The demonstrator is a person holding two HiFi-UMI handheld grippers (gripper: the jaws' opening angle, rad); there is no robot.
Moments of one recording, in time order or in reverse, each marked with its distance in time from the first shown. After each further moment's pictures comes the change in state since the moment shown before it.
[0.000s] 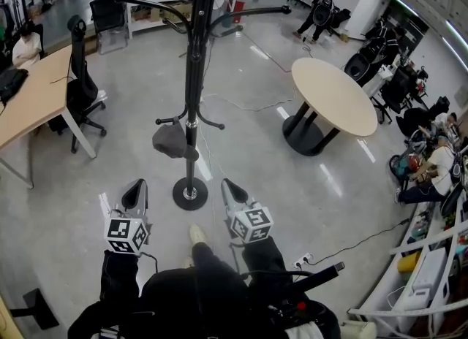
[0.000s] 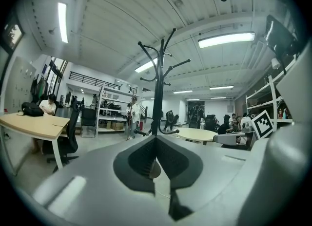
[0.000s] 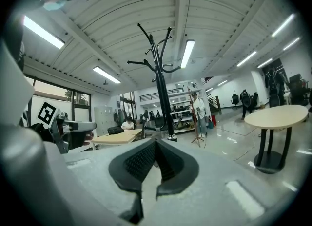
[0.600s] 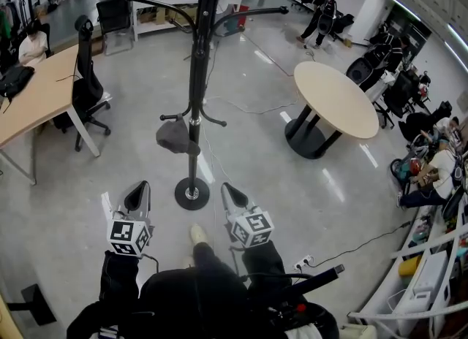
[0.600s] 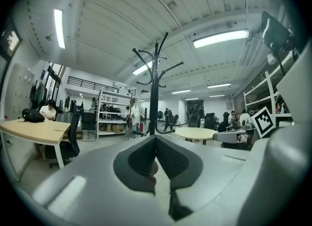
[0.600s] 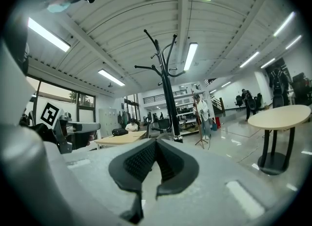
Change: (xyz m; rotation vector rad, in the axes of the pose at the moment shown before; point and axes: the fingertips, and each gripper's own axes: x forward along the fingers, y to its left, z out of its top) left arm -0.028 -0.018 -0.001 0.046 -0.015 -0.001; right arm -0.026 0.022 -0.003 -0.013 -0.027 0.045
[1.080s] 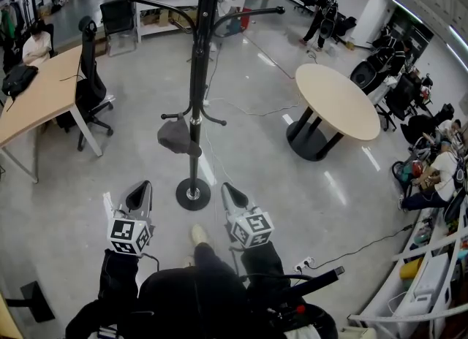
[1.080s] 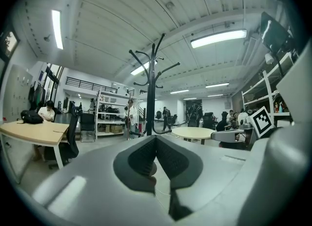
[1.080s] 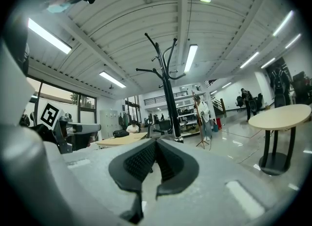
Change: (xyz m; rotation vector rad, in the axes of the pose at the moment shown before) left arm -0.006 -0.013 0.002 0.013 -0.001 -0.015; right arm -0.009 0.002 0.004 0.004 -0.021 0.010
